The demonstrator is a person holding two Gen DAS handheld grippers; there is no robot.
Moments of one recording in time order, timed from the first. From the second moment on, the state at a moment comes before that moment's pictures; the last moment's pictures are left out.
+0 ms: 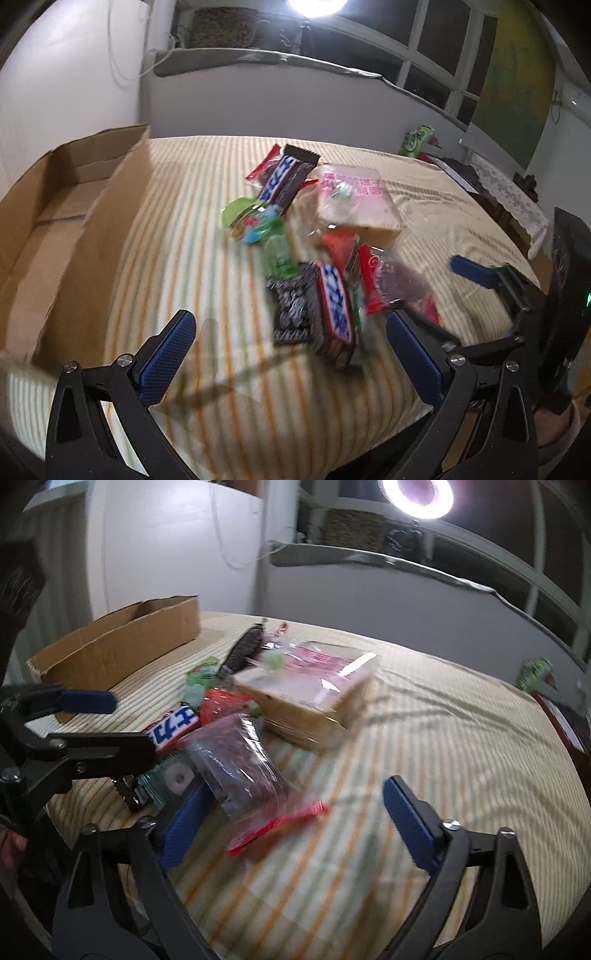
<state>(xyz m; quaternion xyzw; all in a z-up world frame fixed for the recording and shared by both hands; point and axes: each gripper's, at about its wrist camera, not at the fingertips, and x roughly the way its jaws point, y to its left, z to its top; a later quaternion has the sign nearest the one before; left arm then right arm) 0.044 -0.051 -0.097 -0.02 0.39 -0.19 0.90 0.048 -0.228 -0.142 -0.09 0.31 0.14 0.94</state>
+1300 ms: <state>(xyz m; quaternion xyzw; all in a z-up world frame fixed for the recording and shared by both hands) 0.041 -0.053 -0.079 -0.04 0.36 -0.22 0.91 0.016 -0.264 -0.136 0.03 0.28 0.11 0.95</state>
